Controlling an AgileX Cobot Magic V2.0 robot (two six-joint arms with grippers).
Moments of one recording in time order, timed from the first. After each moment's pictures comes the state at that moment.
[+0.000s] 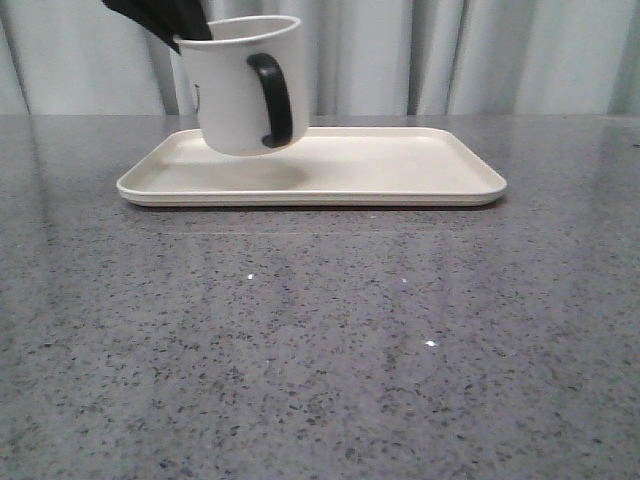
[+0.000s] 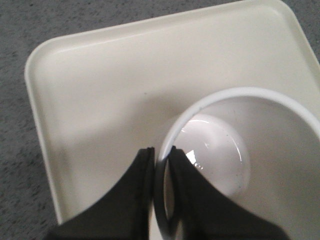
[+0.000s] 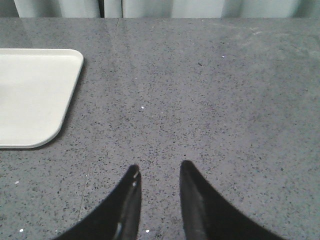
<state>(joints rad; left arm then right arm) -0.41 1.74 -1.62 -0.19 0.84 -0.07 0.05 0.52 -0.57 -0.06 0.52 0.13</state>
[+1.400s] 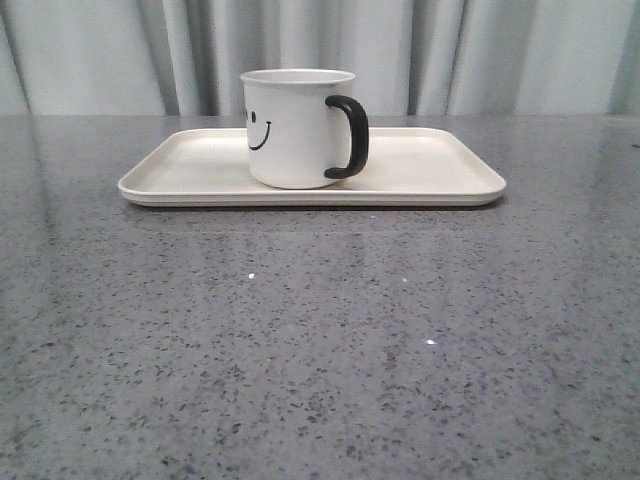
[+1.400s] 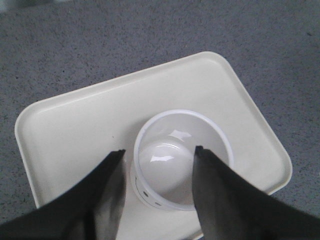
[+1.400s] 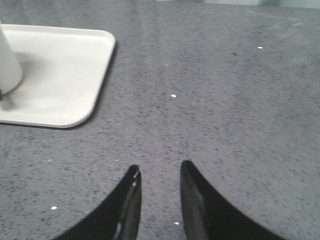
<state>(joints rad) -0.45 1.63 -1.69 -0.19 0.84 -0.04 0.18 0.58 -0.60 -0.06 0.55 0.13</state>
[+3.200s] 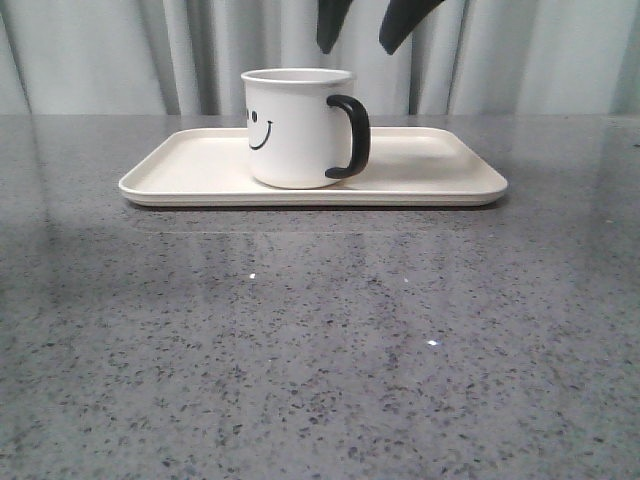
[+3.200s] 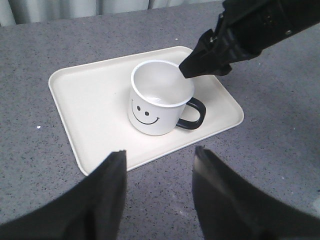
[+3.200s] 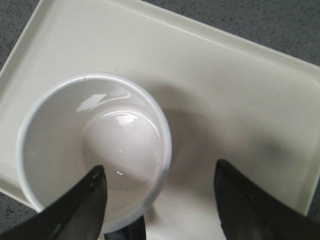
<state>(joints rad) -0.45 0.99 -1.14 -0.21 0.76 -0.02 0.51 1.91 -1.93 0.06 1.06 0.12</state>
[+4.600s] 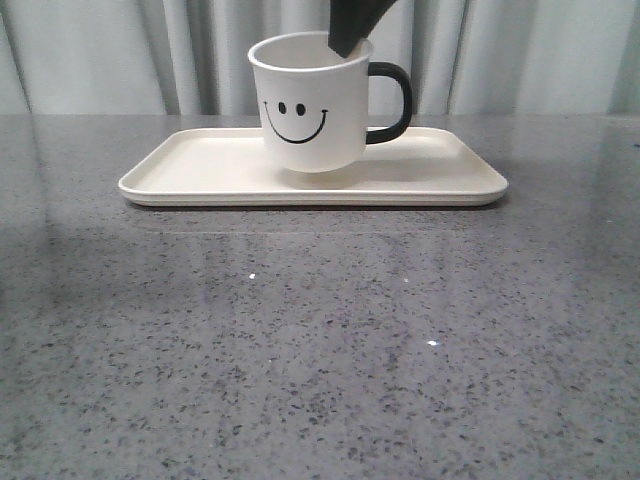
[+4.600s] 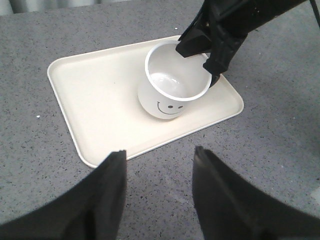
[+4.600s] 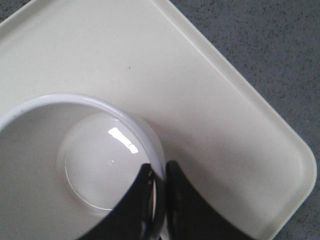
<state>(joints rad) -0.45 0.98 -1.14 -0.21 0.80 -0.02 0.51 1.98 -2.05 0.08 1.11 -0.33</state>
